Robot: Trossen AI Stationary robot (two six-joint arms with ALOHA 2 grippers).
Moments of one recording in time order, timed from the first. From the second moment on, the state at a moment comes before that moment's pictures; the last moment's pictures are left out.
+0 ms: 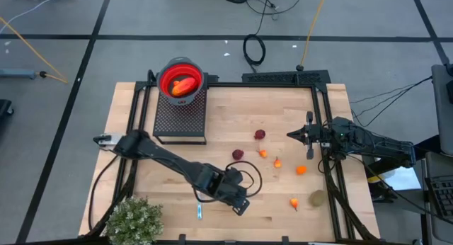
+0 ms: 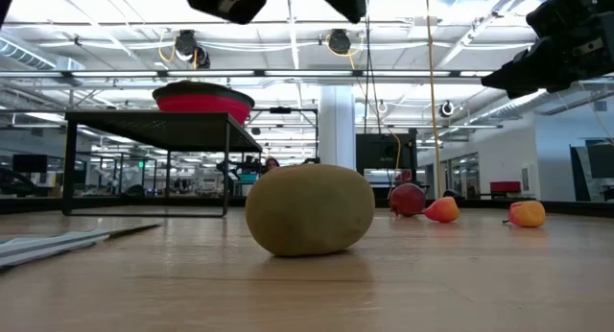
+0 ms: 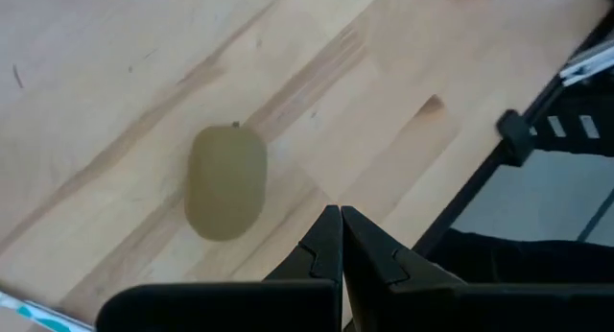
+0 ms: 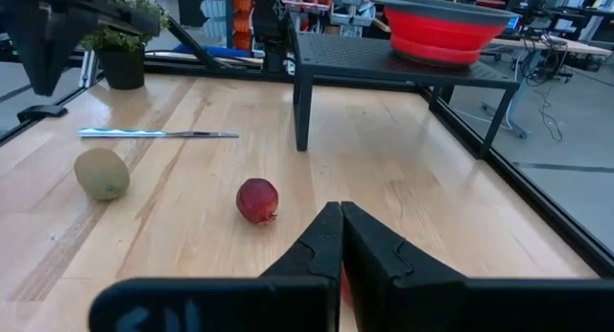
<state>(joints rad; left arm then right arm) -0.42 2.12 1.95 -0.91 -0.05 -1.27 -0.18 0.09 0.21 -0.30 -0.11 -0.12</state>
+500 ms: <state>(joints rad) -0.42 2.14 1.95 -0.95 -0.11 -1.30 -0.18 0.09 0.21 -0.30 -0.11 -0.12</state>
